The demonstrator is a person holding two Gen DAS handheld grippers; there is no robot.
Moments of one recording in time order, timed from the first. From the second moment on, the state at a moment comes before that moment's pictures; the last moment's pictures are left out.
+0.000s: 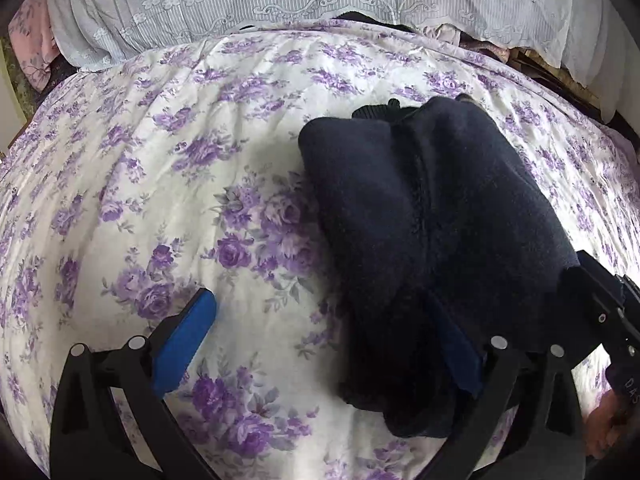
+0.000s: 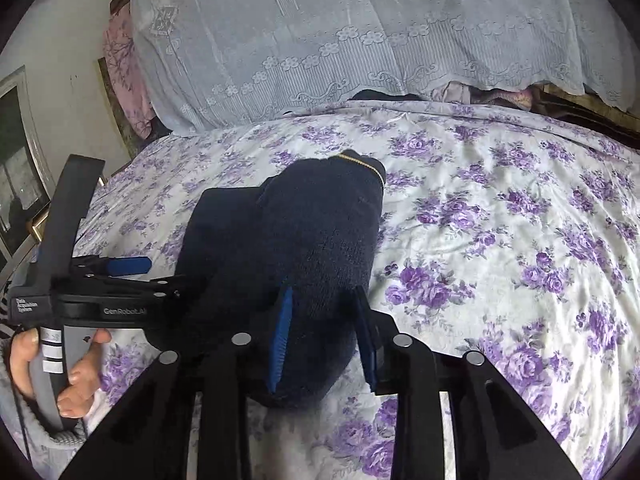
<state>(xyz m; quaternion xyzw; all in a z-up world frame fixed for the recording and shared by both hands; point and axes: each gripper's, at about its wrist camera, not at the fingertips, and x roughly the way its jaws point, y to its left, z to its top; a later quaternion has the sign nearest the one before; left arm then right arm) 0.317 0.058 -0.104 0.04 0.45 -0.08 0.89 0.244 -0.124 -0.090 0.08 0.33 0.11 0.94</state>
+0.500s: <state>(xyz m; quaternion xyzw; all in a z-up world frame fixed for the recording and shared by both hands) 0.306 0.045 -0.090 0.08 0.40 -0.05 0.91 0.283 -0.115 -0.055 0.09 0.30 0.11 0.94</state>
